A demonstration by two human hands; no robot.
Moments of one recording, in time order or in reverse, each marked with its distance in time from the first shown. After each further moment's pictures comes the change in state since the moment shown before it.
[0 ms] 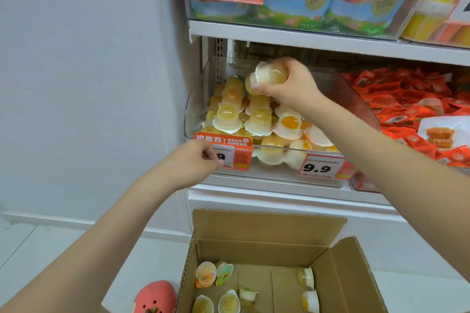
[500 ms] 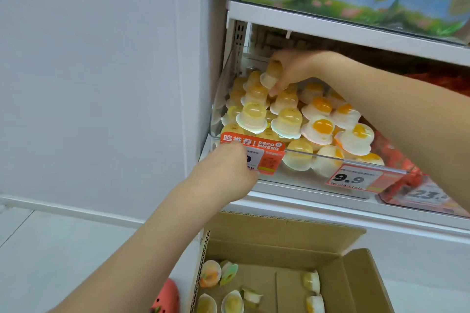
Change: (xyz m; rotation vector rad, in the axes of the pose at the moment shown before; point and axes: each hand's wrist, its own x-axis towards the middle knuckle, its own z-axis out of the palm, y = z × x) left_hand 0.007 0.004 0.008 0.144 -0.011 0.013; right_hand 0.099 -0.014 0.033 -0.838 -0.536 -0.097
